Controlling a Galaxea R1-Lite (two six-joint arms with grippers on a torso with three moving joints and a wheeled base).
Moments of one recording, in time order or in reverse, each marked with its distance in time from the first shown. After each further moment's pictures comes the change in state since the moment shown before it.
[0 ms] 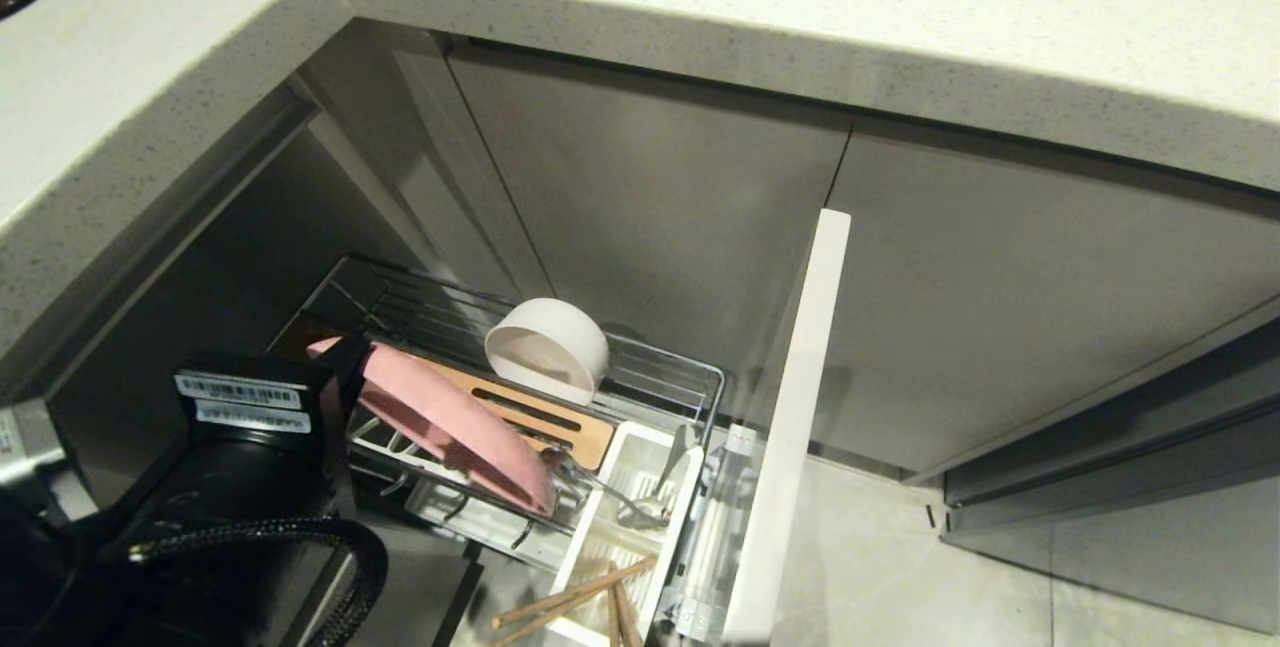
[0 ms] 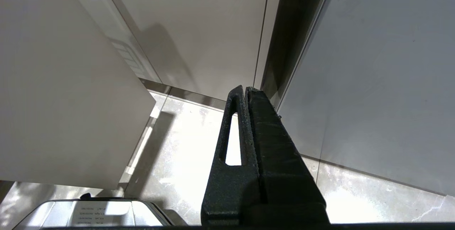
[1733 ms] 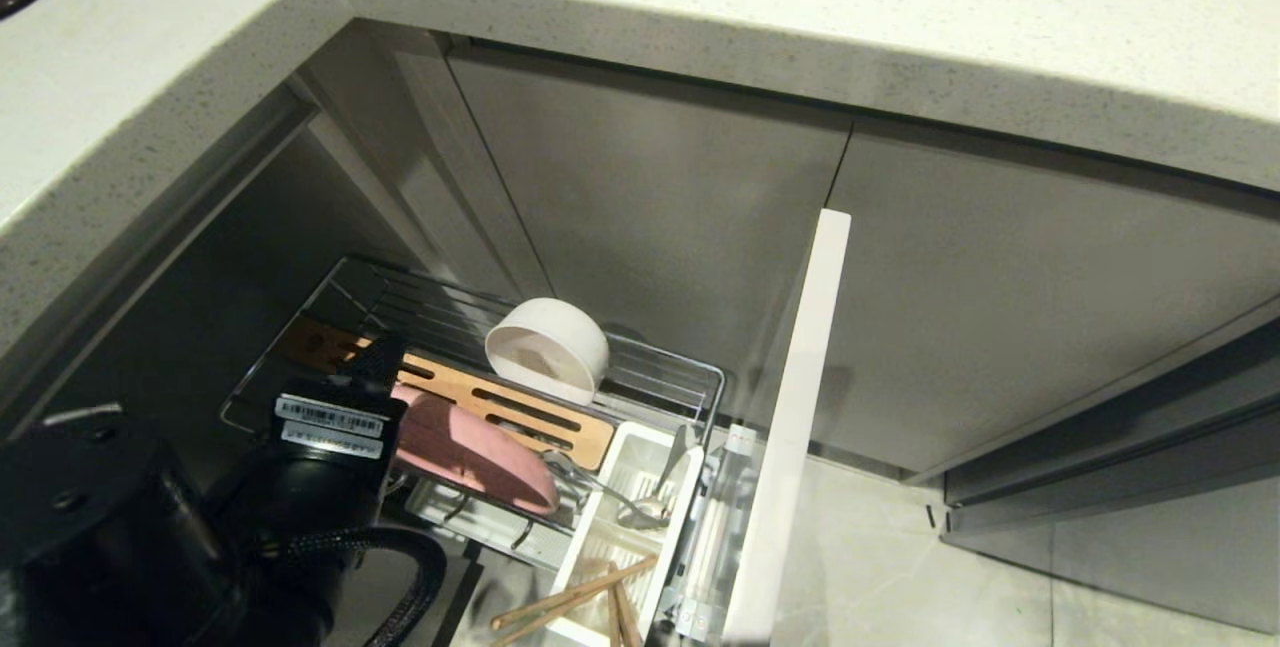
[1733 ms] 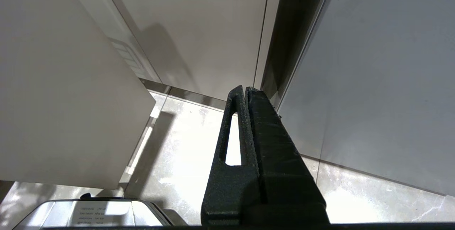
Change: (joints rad) left arm 0.028 0.053 -0.035 0.189 0.032 0.002; right arm 0.000 0.000 0.000 0.000 0.000 0.000
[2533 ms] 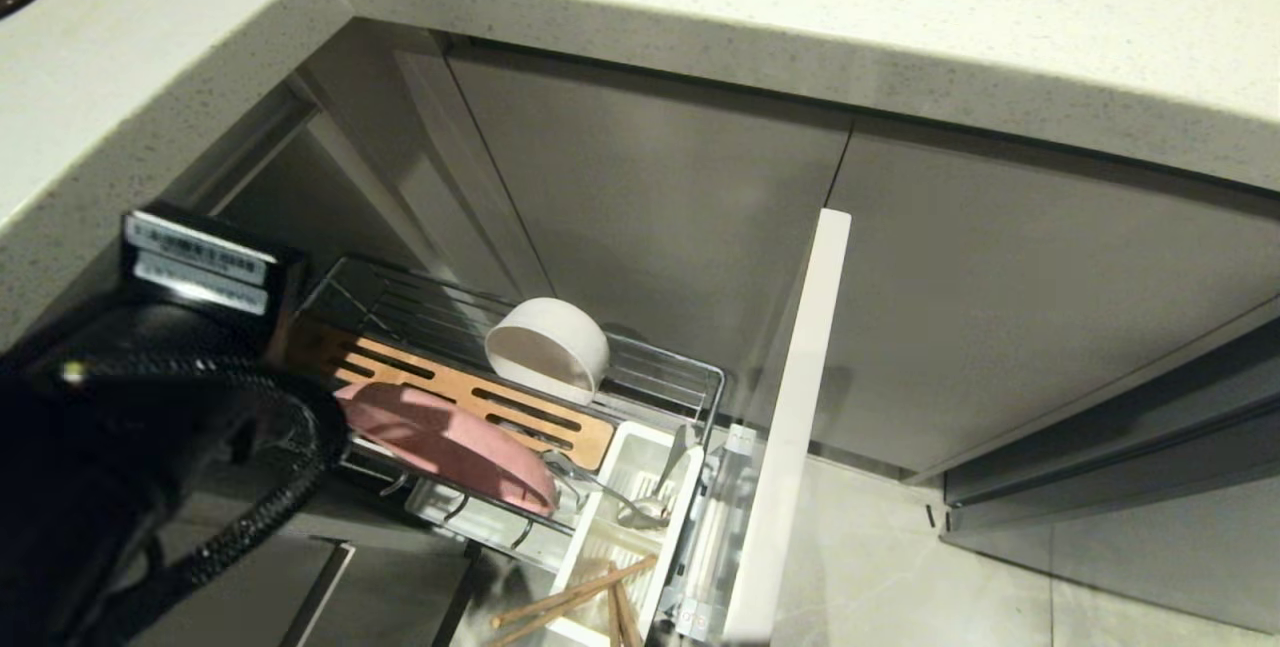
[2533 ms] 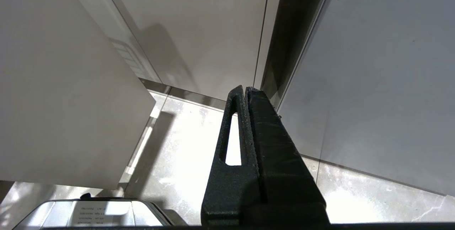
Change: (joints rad) left arm -0.001 -0.146 -0.330 0.334 0.021 0.167; right arm 0.000 0.000 0.000 0.000 0.000 0.000
